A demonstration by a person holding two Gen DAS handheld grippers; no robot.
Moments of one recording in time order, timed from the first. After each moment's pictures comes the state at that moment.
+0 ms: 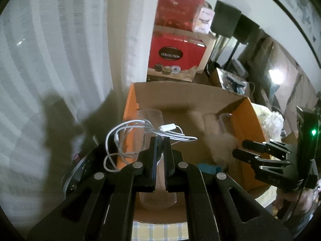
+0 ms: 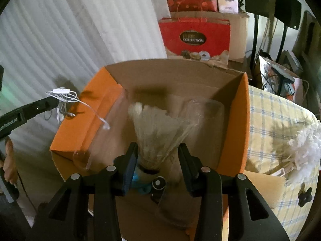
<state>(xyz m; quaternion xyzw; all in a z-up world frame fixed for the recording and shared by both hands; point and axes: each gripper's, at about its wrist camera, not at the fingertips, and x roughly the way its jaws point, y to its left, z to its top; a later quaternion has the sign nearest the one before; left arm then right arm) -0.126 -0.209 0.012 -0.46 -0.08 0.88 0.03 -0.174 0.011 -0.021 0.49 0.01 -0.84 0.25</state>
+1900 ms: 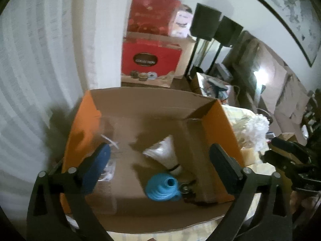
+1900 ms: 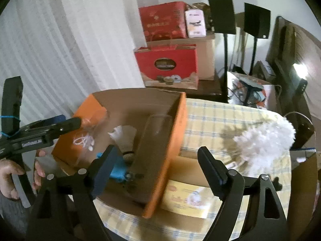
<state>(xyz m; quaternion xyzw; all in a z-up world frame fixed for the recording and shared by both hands) -0.130 -0.133 0.018 -0.43 -0.09 0.90 0.07 -0.132 0.103 0.036 0.41 -0.02 -0.89 0.20</state>
